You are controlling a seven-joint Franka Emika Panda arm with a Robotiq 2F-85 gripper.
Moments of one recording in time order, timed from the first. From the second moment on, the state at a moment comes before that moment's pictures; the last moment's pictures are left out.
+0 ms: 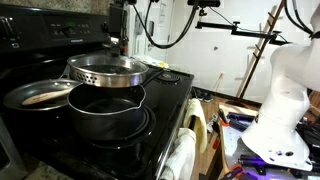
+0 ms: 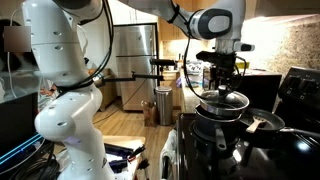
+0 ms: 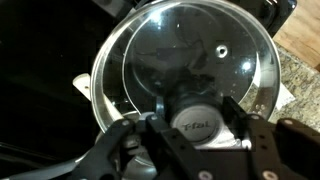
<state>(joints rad) 0.19 -0.05 0.14 -2.01 0.12 2.06 -0.18</state>
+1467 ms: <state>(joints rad) 0.20 0.02 0.20 -2.02 0.07 2.07 -0.15</state>
